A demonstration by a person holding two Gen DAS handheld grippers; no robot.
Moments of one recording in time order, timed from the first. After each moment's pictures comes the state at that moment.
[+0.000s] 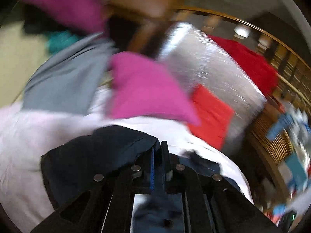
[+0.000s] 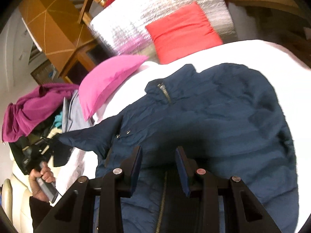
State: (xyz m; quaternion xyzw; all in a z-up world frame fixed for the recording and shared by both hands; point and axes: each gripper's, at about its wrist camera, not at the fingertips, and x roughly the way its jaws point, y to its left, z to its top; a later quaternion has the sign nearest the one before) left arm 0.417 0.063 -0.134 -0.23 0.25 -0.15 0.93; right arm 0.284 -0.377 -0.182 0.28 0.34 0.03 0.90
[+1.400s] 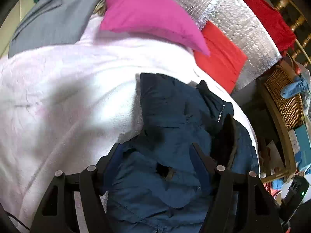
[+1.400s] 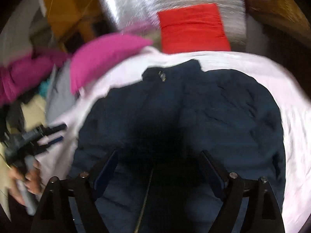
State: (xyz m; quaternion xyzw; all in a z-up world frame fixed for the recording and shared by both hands) left arm 0.427 0.000 -0.210 -0.22 0.47 -0.14 0.84; right arm 0.350 -0.306 -0.191 0.09 0.42 0.02 0.90
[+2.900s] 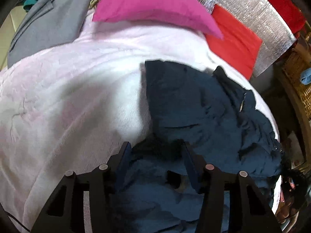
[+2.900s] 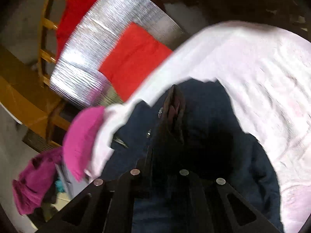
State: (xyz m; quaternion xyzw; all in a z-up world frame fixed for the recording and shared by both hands) left arm 0.452 -0.025 -0.238 -0.14 0.50 -0.10 0.85; right arm 0.332 -0.494 -0.232 0.45 0.32 -0.09 0.83
